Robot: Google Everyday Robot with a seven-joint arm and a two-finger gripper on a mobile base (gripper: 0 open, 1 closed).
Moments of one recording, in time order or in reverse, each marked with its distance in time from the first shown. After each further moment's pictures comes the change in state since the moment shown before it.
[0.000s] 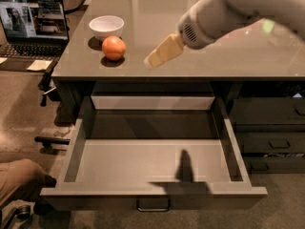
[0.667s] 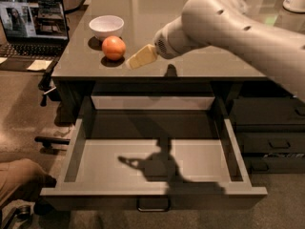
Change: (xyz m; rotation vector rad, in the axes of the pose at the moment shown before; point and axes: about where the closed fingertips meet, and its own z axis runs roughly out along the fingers) arm -0.025 -0.006 0.109 -0.010 -0.117 0.057
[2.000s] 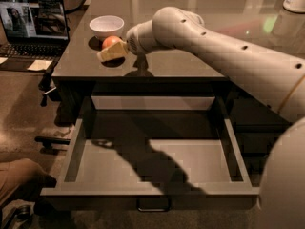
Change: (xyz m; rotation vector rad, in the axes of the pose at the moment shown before) arm -0.065 0.036 0.095 -0.127 -0.189 -0.001
